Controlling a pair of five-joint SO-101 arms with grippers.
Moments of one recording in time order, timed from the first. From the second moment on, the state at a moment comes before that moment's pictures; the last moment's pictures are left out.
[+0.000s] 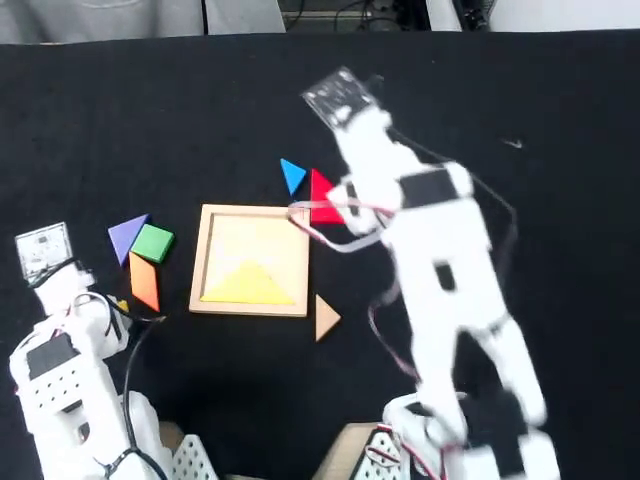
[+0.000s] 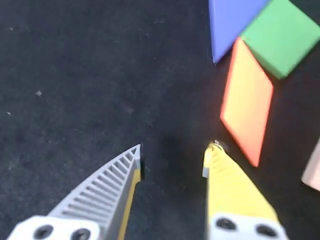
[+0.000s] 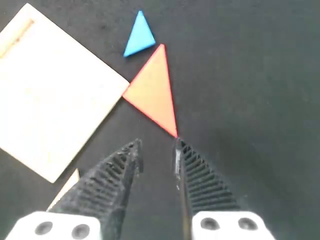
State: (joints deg) left arm -35.3 -60.4 80.0 50.4 -11.1; right arm -14.6 -12.1 14.1 69.4 23.6
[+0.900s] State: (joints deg) left arm -33.8 -60.4 81.4 48.3 -11.6; right arm -16.8 22.8 4.5 59.2 47.5
